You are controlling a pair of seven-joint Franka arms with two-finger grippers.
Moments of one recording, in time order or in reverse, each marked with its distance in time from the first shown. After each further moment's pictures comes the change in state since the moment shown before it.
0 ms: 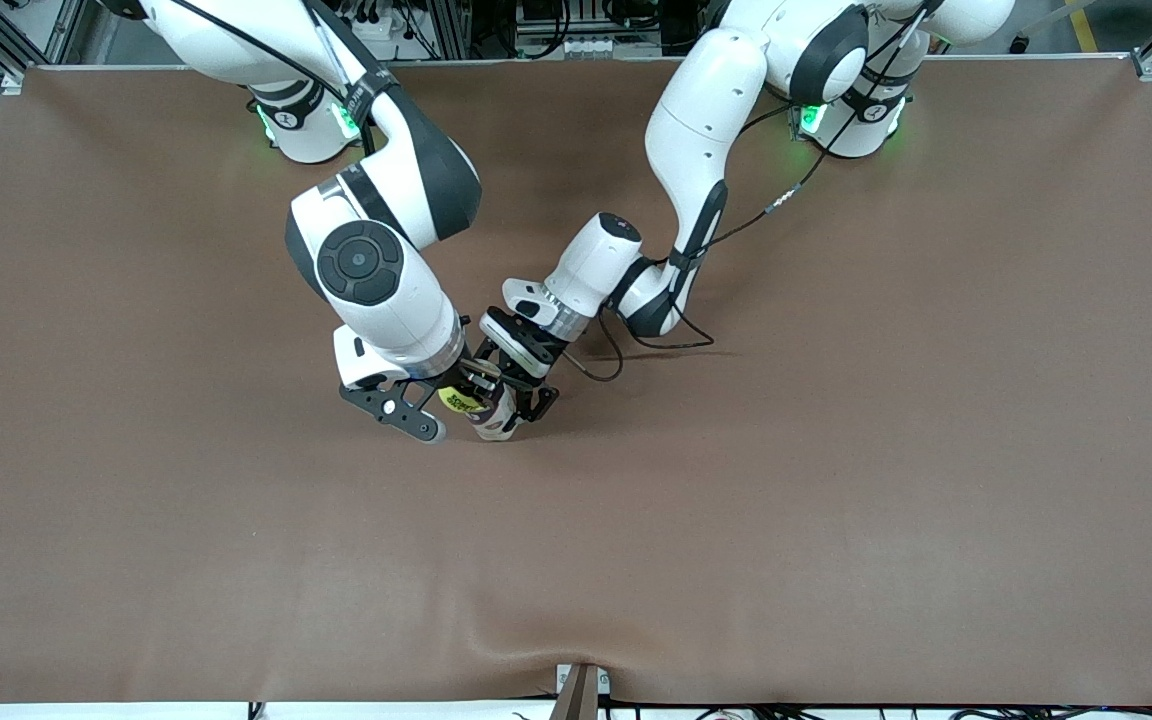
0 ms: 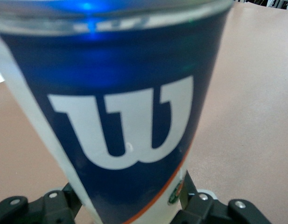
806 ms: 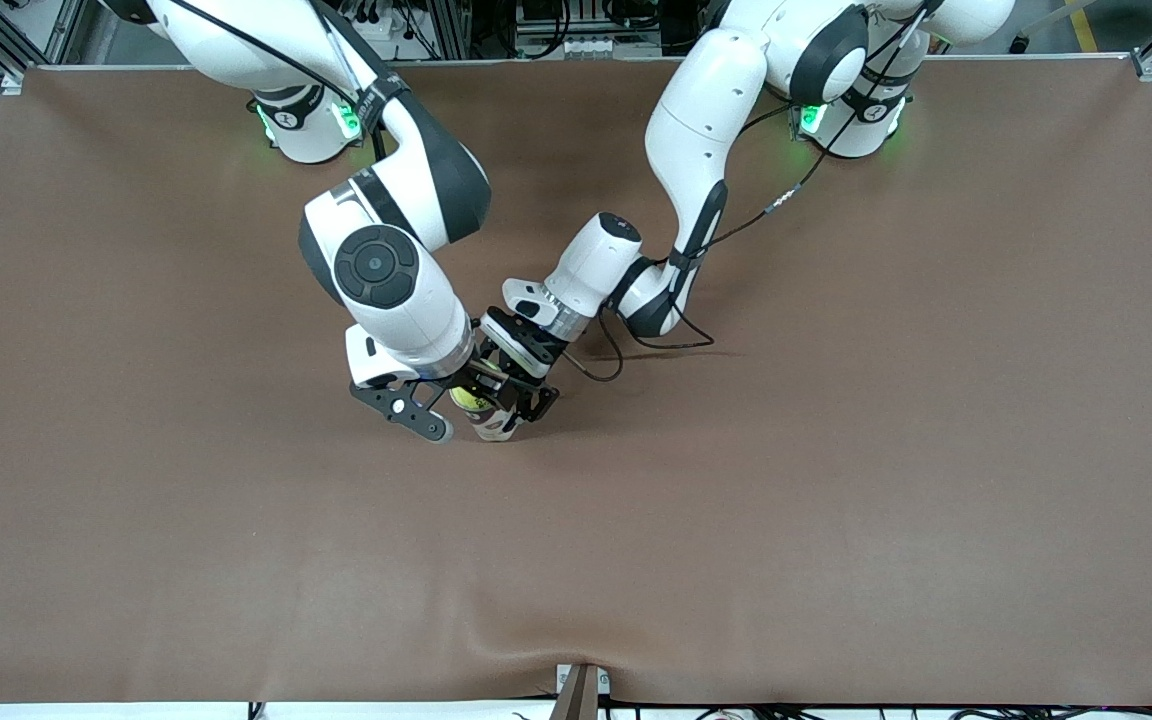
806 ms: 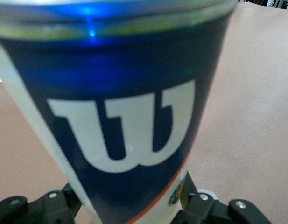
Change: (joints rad) left arm 0.000 0.000 0.000 0.000 0.000 -0.001 0.000; right arm 0.014 0.013 -0.010 0.006 -0.001 0.005 0.042
